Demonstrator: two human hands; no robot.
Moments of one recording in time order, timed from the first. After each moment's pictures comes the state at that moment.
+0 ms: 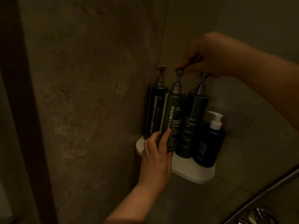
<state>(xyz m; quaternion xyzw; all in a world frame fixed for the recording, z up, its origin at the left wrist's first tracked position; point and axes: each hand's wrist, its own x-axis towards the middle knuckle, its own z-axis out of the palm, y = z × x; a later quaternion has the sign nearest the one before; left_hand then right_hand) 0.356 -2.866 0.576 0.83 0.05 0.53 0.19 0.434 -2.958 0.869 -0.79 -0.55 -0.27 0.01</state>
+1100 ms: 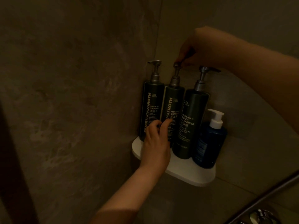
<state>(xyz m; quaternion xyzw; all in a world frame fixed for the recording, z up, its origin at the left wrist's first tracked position) 0.400 -2.851 0.592 0.85 0.04 0.47 0.23 0.467 -2.939 0.872 -0.82 -0.51 -0.28 -0.01</state>
